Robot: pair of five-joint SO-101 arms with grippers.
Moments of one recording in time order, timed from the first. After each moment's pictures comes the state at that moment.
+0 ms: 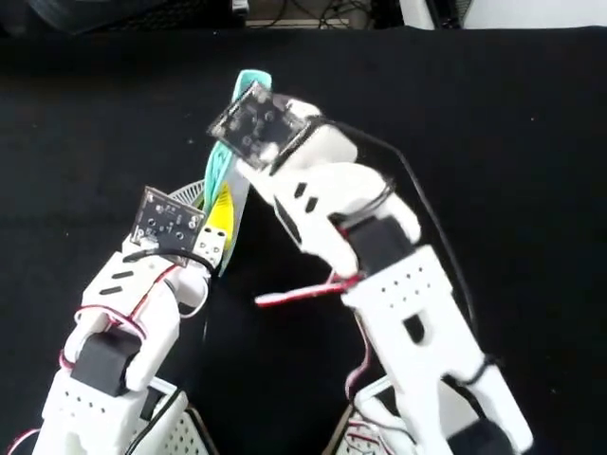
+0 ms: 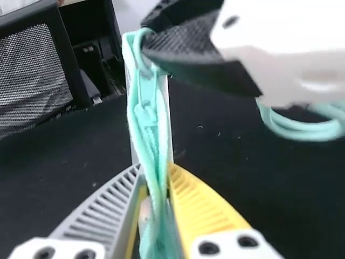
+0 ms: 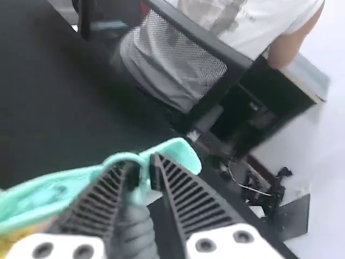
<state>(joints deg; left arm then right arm) 17.4 -76.5 62.8 42.6 -8.3 -25.9 -31.1 23.4 32.3 30.0</state>
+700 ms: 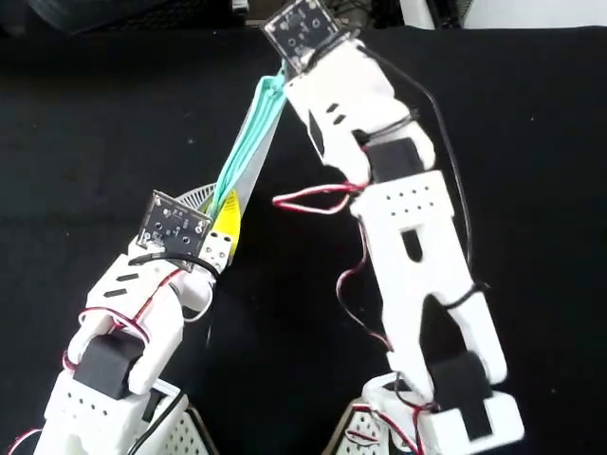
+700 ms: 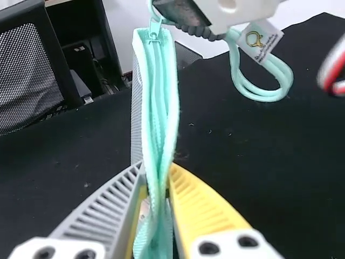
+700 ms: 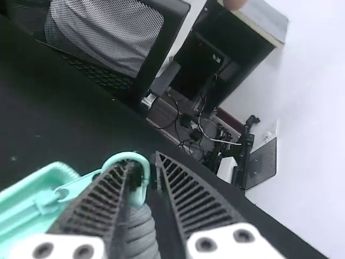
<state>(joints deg) 17.8 -76.5 62.9 42.8 -8.3 -14.3 -10.4 4.9 32.3 30.0</state>
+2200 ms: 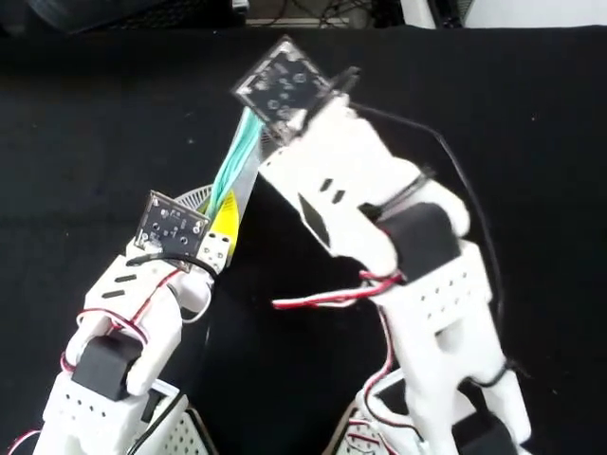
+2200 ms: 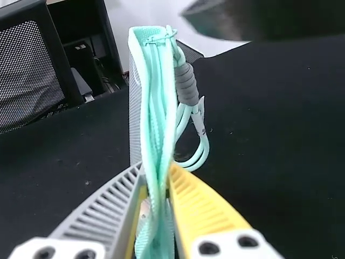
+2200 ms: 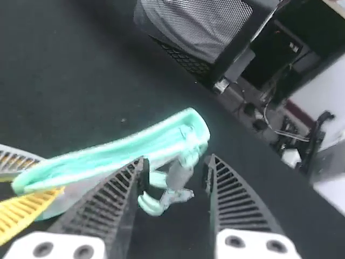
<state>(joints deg) 17.8 -76.5 63.2 42.9 -8.3 -26.5 -30.9 2.3 67.9 21.5</state>
